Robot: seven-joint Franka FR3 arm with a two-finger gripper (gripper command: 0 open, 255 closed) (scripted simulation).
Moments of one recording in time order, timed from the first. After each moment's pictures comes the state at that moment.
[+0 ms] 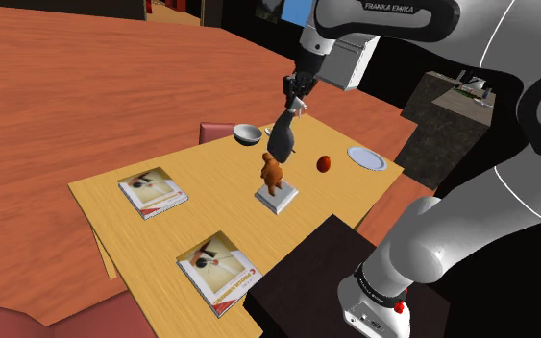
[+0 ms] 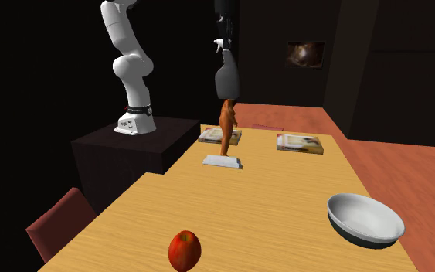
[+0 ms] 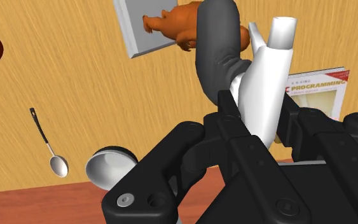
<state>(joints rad) 0.05 -0.31 -0.15 -2.02 -0.03 1.80 -0.01</state>
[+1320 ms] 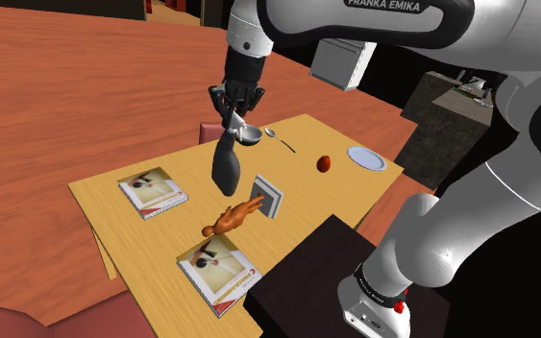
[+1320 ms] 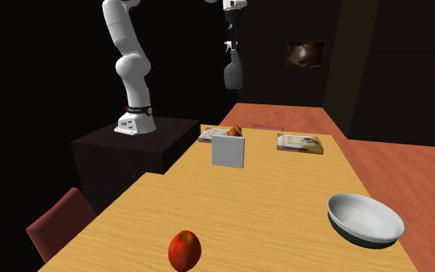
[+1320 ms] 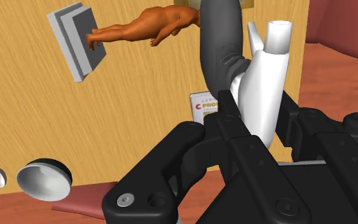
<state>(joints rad) 0.23 -0.24 0.18 -1.95 0.02 1.80 0.48</state>
